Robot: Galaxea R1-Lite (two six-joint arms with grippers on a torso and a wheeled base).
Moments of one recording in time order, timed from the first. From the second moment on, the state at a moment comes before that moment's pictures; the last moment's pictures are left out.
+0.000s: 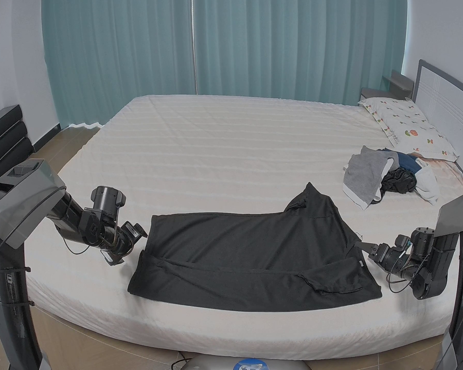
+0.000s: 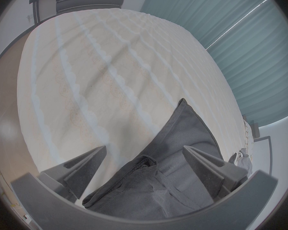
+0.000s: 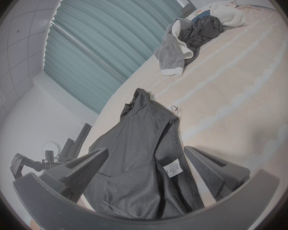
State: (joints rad) left arm -0.09 2.29 -1.14 -0.20 0.00 -0.91; right arm -0.16 2.49 -0.51 -1.55 0.55 0.56
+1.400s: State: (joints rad) left arm -0.07 2.44 -1.48 -0.27 -0.16 -0.77; right arm -0.15 2.49 -0.48 -1.55 0.55 0.68
